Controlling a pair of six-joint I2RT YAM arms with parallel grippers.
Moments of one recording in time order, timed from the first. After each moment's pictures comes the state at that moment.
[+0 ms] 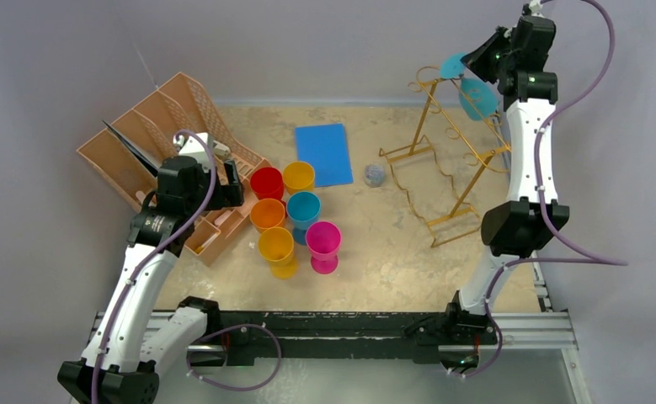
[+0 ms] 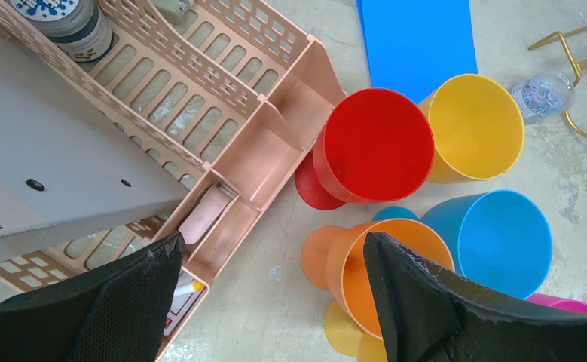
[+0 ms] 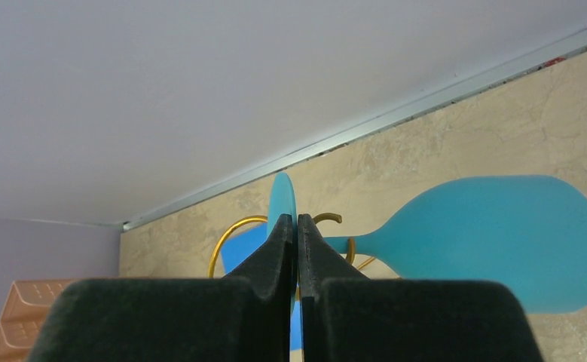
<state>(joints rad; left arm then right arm) -0.19 0.88 1.00 -0.67 -0.05 -0.25 -0.12 1.90 2.25 -0.70 -0.20 0.57</state>
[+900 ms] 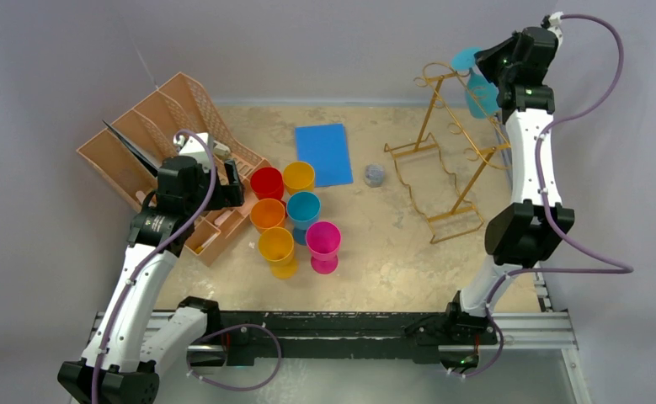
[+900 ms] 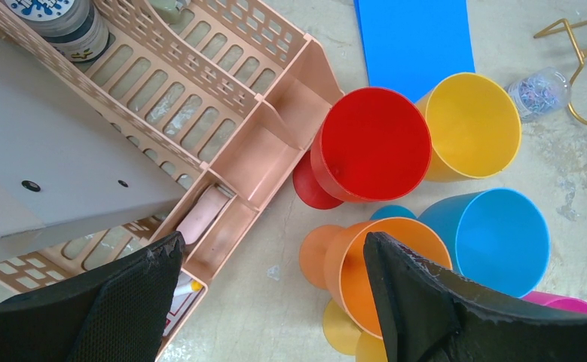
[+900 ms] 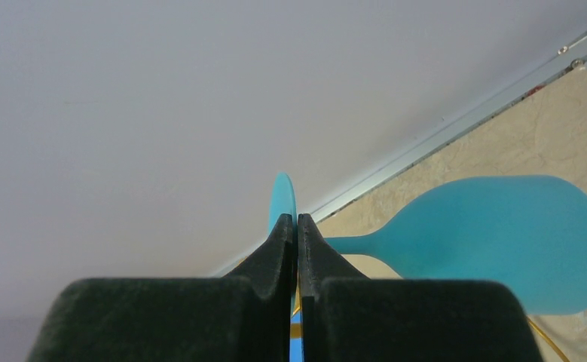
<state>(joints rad) -0.18 0.88 1.00 -0.67 -0.04 -0.25 -0.14 1.81 1.99 -0.42 -0.06 0.76</state>
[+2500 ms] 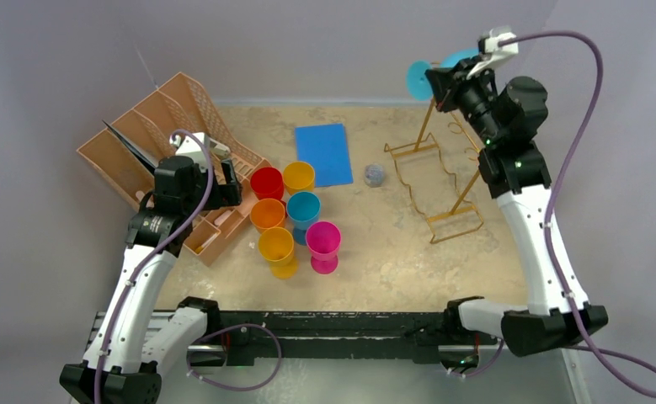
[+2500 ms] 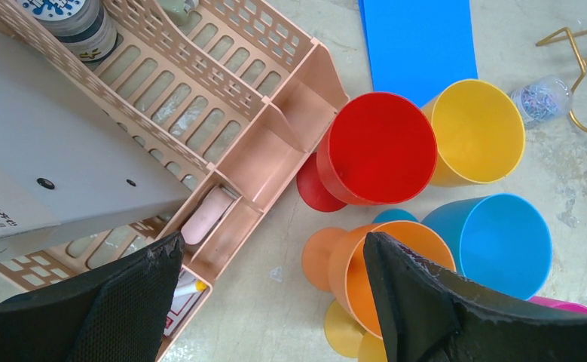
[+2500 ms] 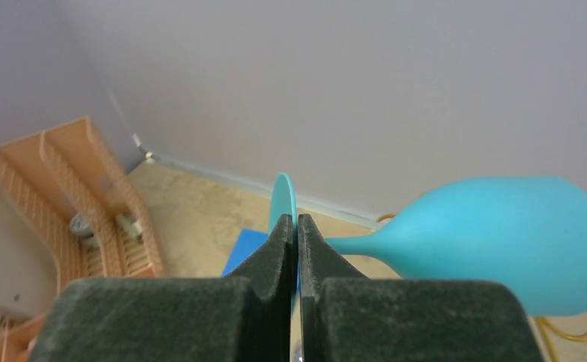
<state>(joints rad) -0.16 0.87 1.00 -0.67 -0.03 -0.25 0.14 1.27 1.56 -0.17 -0.26 0.16</state>
